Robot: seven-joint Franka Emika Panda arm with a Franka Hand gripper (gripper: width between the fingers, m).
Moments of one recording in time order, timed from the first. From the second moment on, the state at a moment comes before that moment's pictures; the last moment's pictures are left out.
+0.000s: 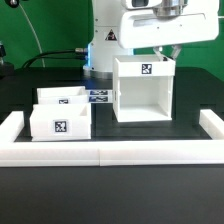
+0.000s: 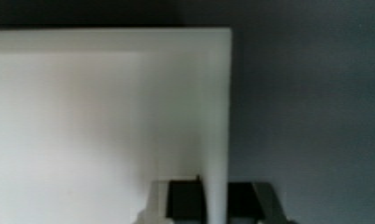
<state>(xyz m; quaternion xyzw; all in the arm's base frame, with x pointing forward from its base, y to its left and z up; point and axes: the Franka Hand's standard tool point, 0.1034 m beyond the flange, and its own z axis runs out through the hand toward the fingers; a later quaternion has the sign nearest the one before) 0.445 0.100 0.099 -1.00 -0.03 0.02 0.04</state>
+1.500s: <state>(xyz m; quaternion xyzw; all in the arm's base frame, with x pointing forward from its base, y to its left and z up) 0.555 0.114 0.103 -1.00 0.01 -0.06 0.07</state>
